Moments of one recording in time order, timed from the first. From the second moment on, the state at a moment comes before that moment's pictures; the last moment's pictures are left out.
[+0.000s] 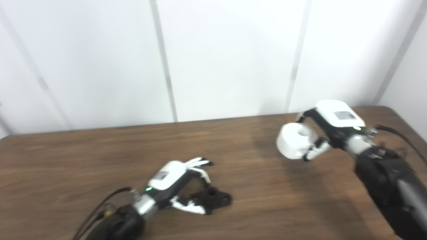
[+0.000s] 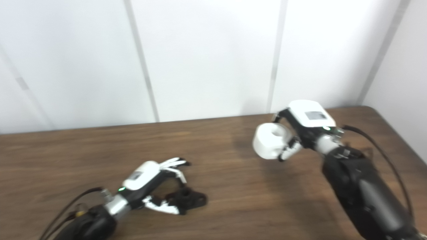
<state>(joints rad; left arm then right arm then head) -0.41 0.32 -0.50 0.36 0.60 -0.40 -0.04 -0.38 -0.60 0.18 -0.25 -0.85 0.27 0.36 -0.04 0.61</state>
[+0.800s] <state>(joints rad) -0.47 0.29 -0.57 0.36 0.68 -0.29 -0.02 -0.47 -0.45 0.27 -0.30 -0.76 0.10 0.41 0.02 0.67</state>
